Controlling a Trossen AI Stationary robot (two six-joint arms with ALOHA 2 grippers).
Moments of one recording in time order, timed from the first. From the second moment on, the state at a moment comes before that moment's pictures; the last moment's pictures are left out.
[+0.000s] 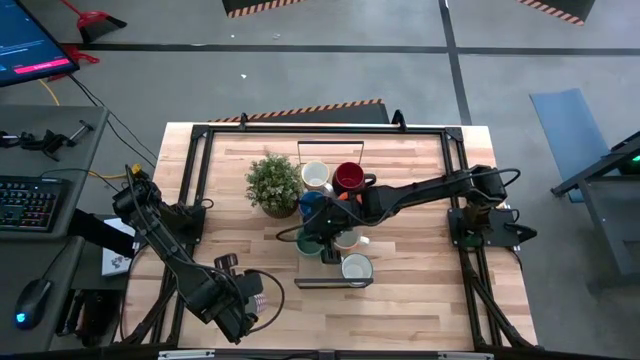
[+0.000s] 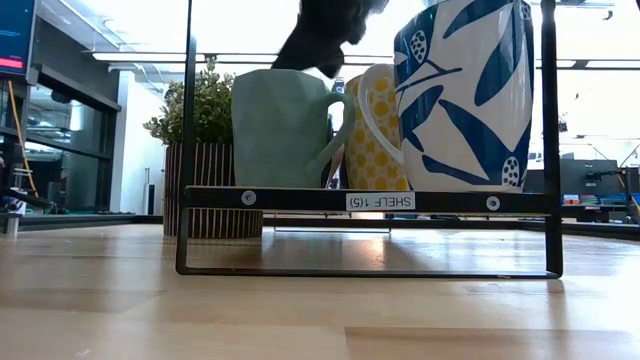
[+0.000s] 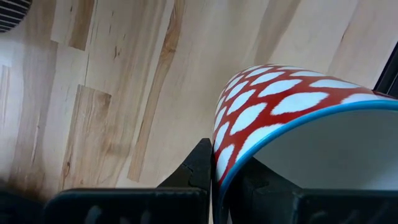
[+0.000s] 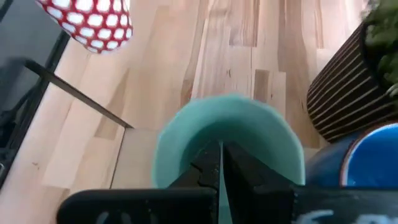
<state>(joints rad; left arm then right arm) -0.83 1.74 1.47 -1.28 -0.22 -1.12 0.14 1.87 1.55 -0.49 -0.09 0.03</state>
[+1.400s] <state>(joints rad) -0.83 1.74 1.47 -1.28 -0.22 -1.13 0.11 2.04 1.82 -0.82 -0.05 -0.05</state>
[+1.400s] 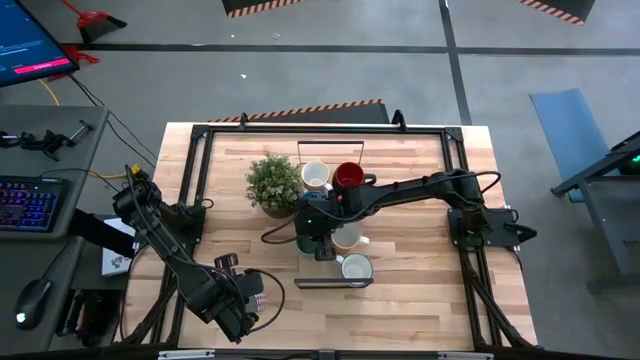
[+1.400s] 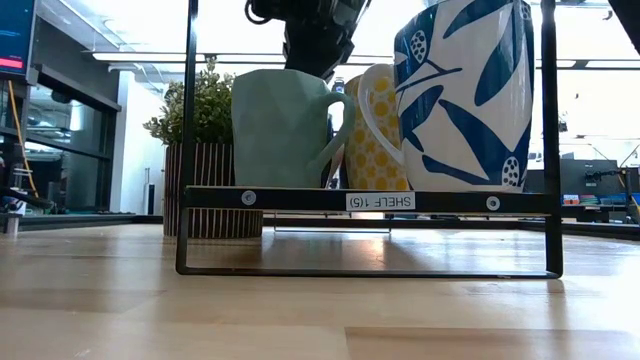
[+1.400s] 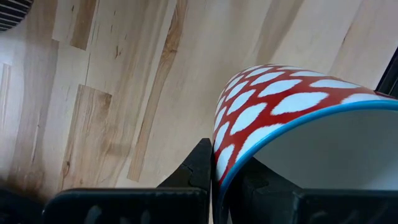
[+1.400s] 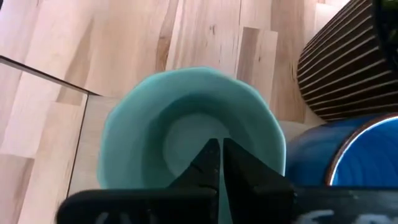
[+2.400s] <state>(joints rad) -0.83 1.74 1.47 -1.29 -0.22 -1.13 0.08 2.04 1.82 -0.89 -0.02 -0.05</state>
